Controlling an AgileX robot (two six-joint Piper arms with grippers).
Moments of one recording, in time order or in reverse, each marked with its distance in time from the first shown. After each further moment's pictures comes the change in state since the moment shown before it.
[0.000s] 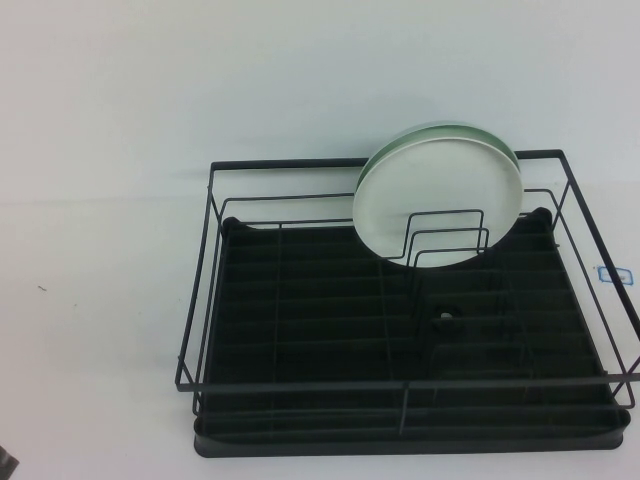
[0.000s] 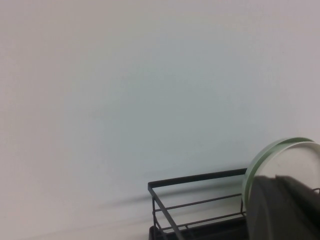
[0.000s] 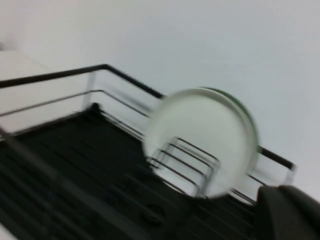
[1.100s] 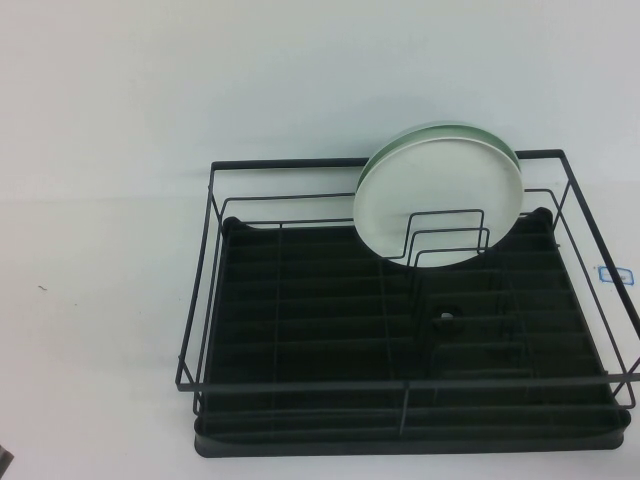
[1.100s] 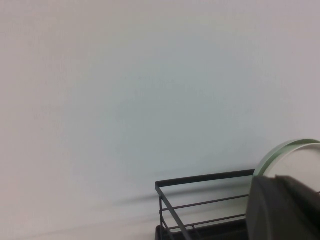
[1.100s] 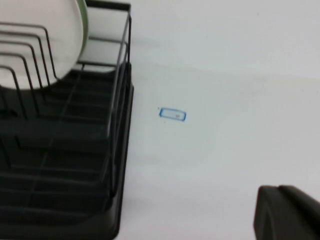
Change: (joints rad) right arm -0.385 -0.274 0.286 -0.713 0.036 0.901; left arm 0.000 0.000 0.000 -0.004 -0.023 -0.004
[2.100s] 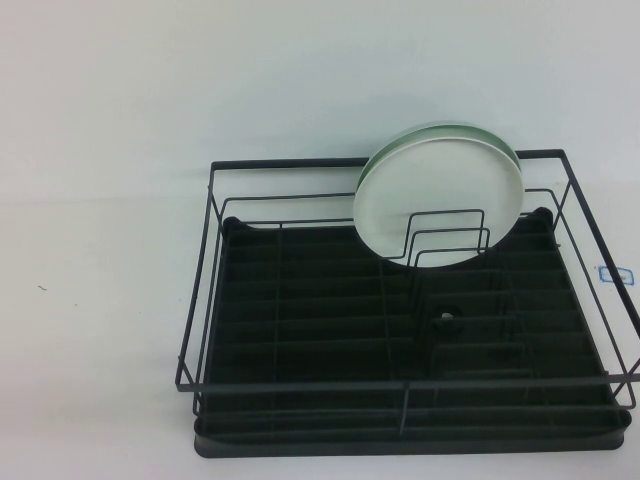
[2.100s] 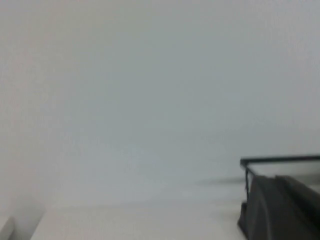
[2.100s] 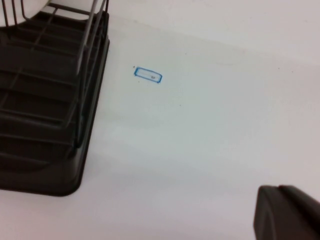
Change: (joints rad) right arm 0.000 -0.052 0.017 -0.196 0.115 0.054; left arm 0.202 -0.318 0.236 -0.023 -0.026 0.069
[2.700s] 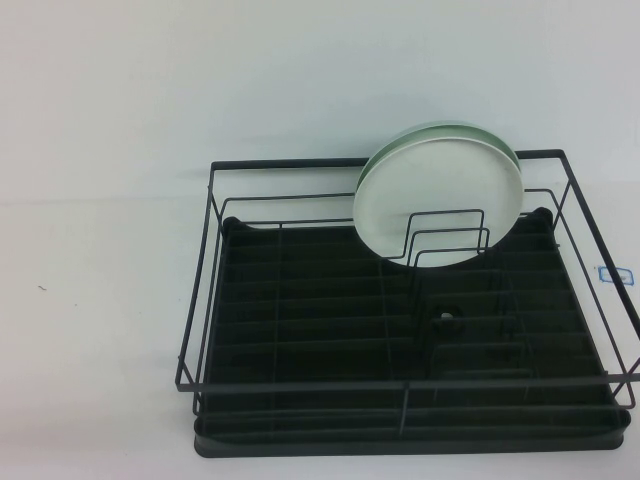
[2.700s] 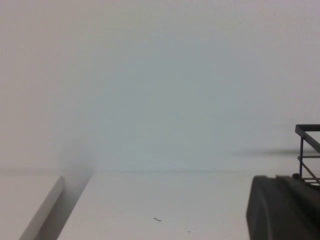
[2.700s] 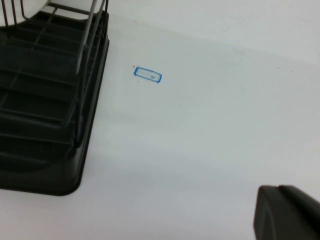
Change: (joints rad) right arm 0.000 0.000 0.000 -0.002 0.000 0.000; left arm 0.011 -0.046 0.120 -0.089 -0.133 0.108
